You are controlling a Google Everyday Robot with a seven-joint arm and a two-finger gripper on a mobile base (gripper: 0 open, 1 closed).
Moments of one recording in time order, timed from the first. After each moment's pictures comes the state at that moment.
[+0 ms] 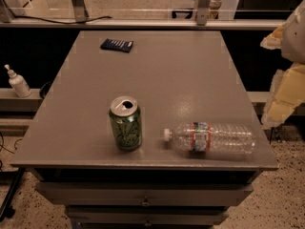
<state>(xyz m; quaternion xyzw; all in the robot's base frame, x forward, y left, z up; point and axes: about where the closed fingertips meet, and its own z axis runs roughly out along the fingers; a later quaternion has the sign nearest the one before) 0.438 -0.217 0.976 -0.60 0.78 -0.03 0.16</state>
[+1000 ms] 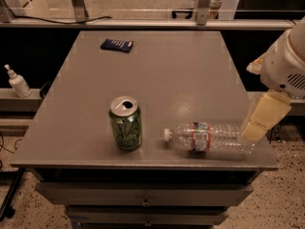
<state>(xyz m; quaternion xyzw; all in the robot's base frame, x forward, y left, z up) 0.429 -0.193 0.930 -0.57 0.81 0.02 0.17</state>
